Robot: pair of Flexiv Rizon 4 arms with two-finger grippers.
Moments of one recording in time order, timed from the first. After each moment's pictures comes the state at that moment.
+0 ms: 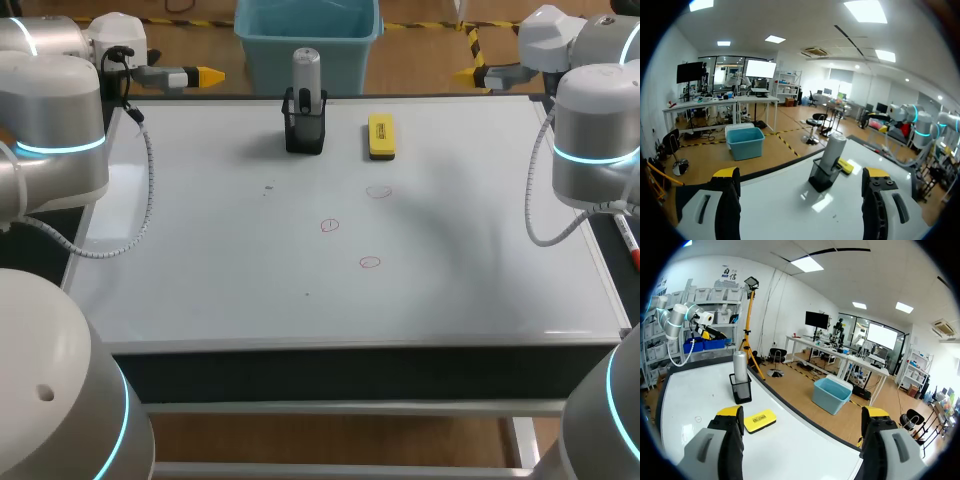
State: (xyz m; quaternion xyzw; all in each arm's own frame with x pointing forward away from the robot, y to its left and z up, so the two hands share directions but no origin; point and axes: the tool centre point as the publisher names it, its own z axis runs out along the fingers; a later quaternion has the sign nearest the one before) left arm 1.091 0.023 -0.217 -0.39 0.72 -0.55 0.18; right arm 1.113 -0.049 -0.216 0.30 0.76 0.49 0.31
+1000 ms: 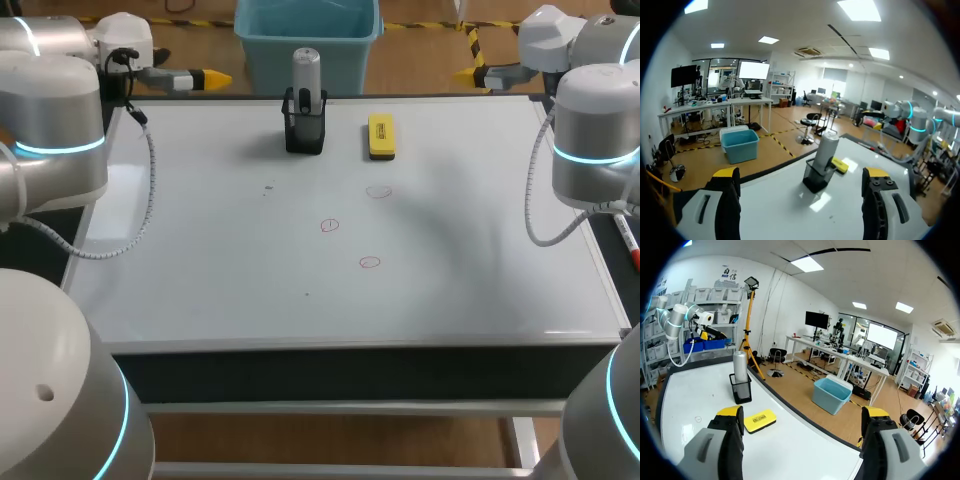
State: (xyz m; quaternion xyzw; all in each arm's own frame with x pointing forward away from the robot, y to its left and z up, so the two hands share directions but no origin) left arm 1.085 0.003 -0.216 -0.35 0.73 -0.56 0.16; right arm 1.113 -0.049 -0.216 0.30 0.76 0.49 0.31
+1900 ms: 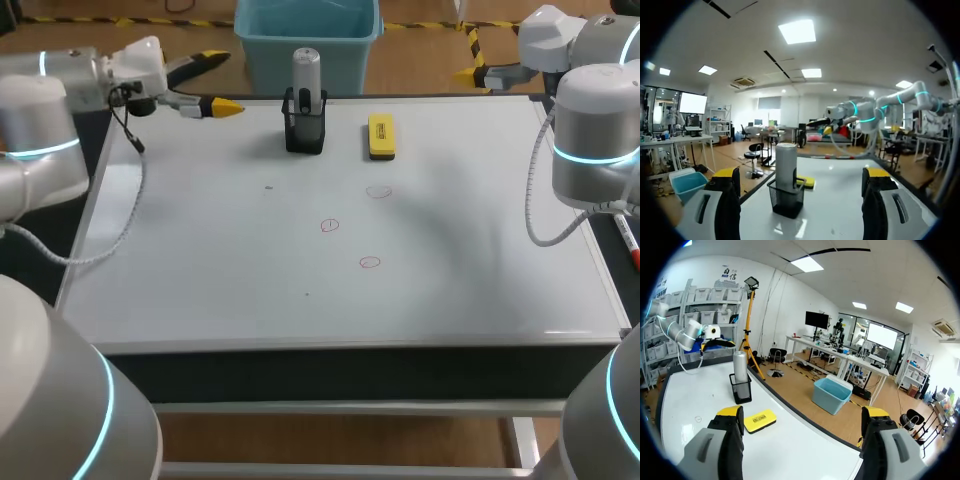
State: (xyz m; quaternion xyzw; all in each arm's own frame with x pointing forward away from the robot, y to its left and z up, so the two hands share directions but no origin) left arm 1.085 -0.060 -0.241 -0.08 0.69 -0.71 0.06; right arm 1.113 -0.049 -0.216 0.30 0.76 0.49 0.31
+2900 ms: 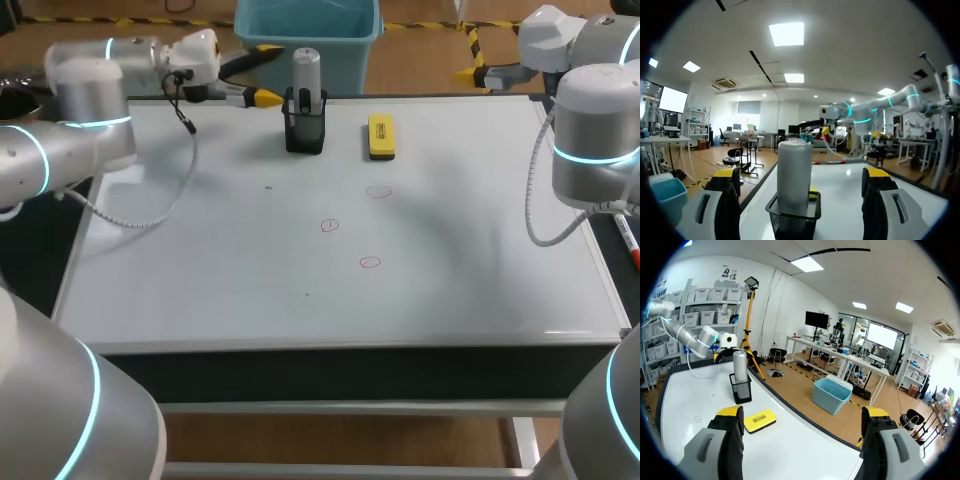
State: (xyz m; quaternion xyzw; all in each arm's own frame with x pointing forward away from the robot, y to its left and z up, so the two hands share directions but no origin) left arm 1.132 -0.139 -0.262 -0.02 0.68 -0.73 -0.01; right arm 1.113 -0.049 -0.216 0.30 0.76 0.49 0.31
